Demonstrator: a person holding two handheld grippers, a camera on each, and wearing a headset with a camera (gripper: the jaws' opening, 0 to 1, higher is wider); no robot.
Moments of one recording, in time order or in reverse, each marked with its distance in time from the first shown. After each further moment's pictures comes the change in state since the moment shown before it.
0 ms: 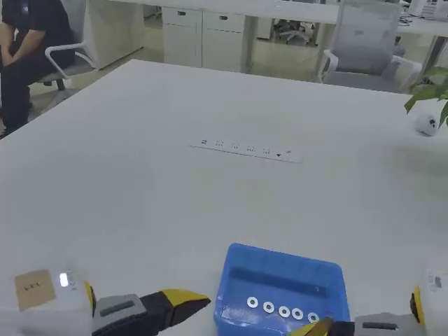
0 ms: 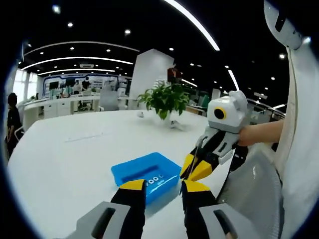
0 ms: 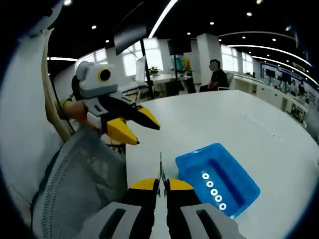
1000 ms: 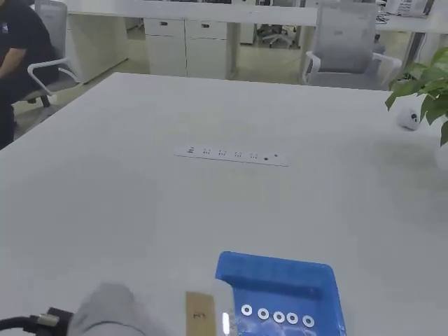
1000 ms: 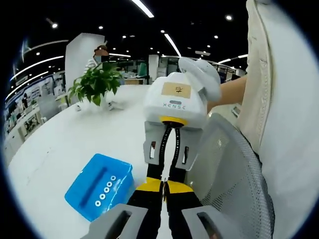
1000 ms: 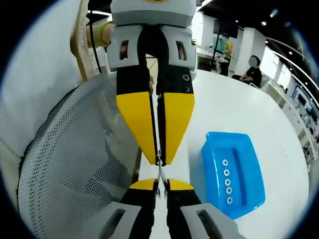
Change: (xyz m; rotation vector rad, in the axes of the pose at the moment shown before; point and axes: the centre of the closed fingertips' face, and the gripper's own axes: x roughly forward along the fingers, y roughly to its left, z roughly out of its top) left arm 0.038 -0.071 -0.020 0.324 0.305 -0.387; right arm 0.006 0.023 -0.051 -0.283 0.287 0.075
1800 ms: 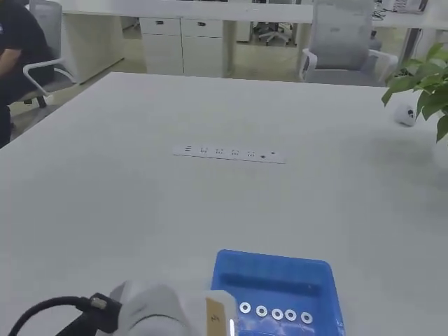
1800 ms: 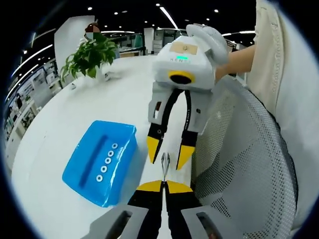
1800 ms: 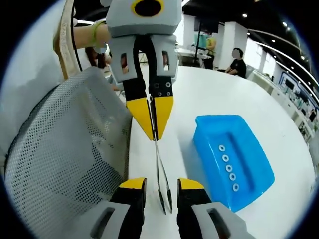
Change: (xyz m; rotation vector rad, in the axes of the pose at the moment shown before) left arm 0.006 0.020 -0.064 0.006 0.244 -0.022; right arm 0.012 -0.011 -0.015 0.160 -0.095 -0.078
